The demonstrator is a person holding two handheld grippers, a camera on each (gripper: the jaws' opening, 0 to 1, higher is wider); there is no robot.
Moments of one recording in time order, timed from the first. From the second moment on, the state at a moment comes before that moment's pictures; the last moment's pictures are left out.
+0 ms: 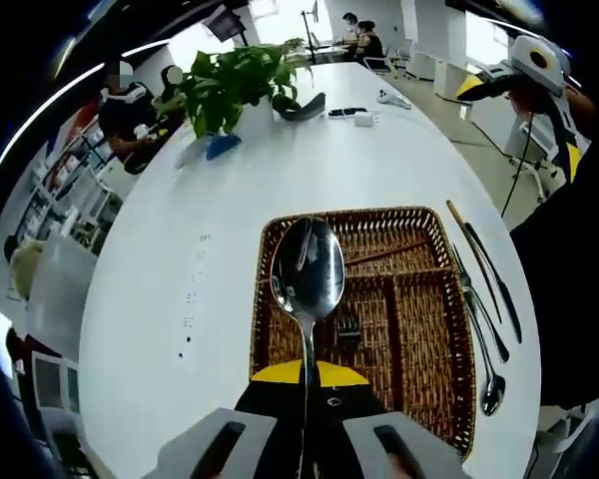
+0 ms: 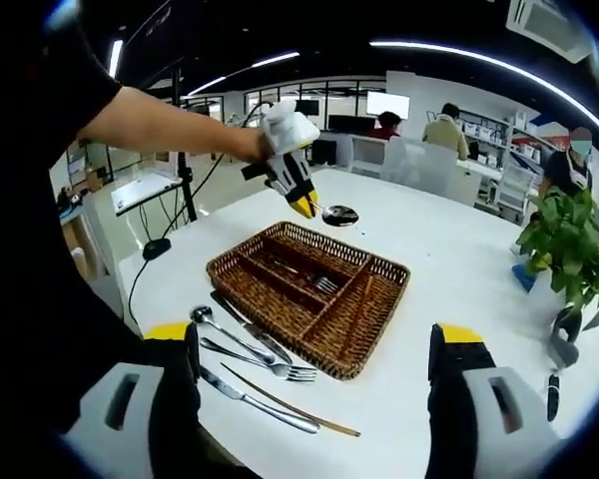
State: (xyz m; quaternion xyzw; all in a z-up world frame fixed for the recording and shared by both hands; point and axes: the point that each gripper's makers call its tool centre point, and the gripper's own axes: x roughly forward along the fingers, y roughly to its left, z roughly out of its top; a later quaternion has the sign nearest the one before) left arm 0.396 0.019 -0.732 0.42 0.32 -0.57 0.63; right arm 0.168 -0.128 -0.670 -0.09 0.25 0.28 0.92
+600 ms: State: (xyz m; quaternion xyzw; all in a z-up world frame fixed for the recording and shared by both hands) left arm 0.434 0.020 -0.739 0.40 0.33 -0.56 0.64; right arm 0.182 -0.132 -0.668 -0.09 0.26 0.28 0.92
